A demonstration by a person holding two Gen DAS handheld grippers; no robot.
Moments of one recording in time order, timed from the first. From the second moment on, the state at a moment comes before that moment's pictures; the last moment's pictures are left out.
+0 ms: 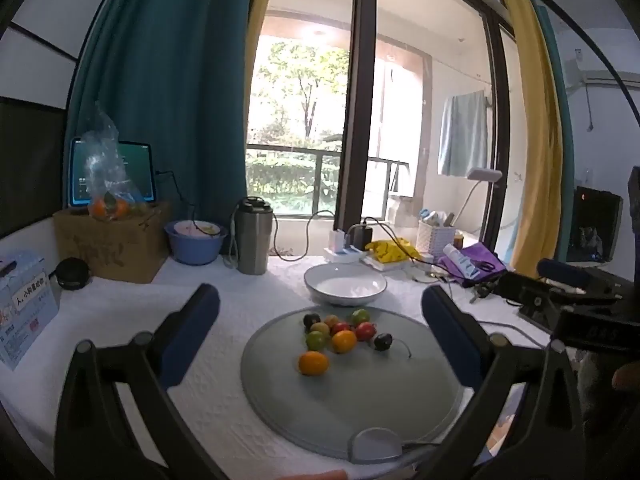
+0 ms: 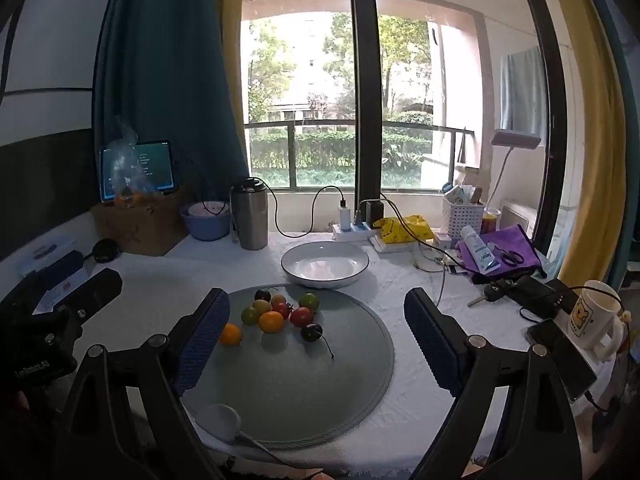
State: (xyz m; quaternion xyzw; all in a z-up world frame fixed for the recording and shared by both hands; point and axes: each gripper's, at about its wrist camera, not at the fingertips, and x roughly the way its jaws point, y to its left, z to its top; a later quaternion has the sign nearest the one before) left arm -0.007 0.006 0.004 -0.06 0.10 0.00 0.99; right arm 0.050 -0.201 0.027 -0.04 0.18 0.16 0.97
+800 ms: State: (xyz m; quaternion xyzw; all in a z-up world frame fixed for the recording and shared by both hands) left arm -0.012 0.007 0.009 -0.05 0.09 -0.01 0.99; right arm 0.045 -0.201 0.033 -0.04 0.17 0.17 0.97
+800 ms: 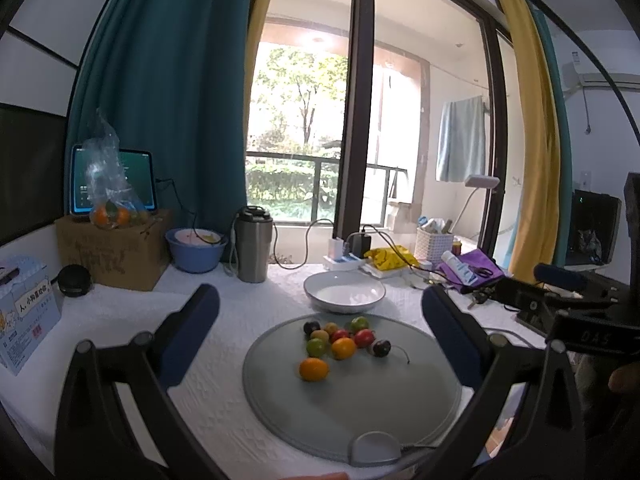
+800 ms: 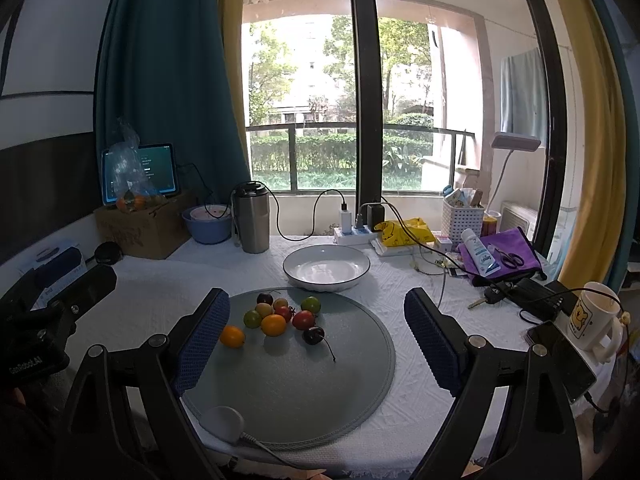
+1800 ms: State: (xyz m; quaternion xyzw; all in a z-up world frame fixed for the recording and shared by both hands) left arm -0.015 0.005 0.012 -0.05 0.09 -0.01 0.99; right arm 0.046 -0.201 0.033 -0.04 0.18 0.17 0.97
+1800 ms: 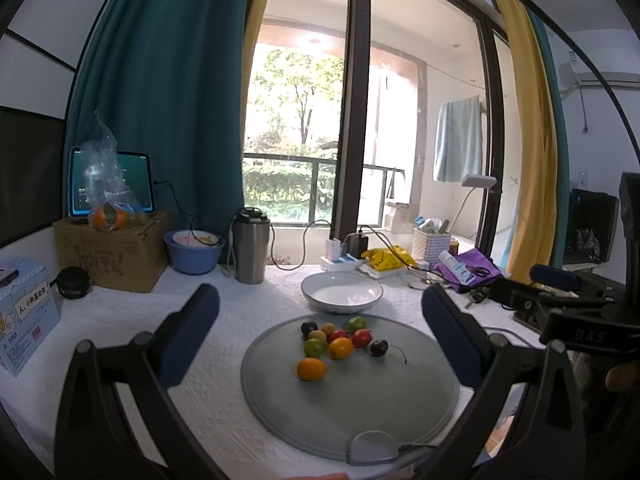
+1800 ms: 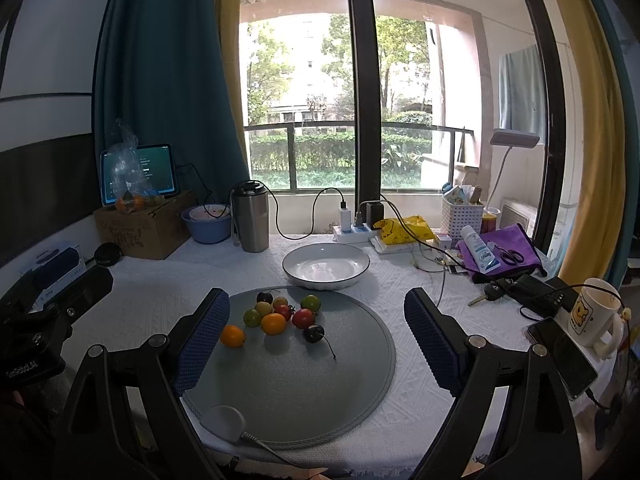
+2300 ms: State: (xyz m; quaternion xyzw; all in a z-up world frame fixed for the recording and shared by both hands) left arm -0.015 0.003 0.012 -0.05 0.09 -0.01 0.99; right arm 0.046 -0.202 0.033 -0.03 0.18 0.17 0.97
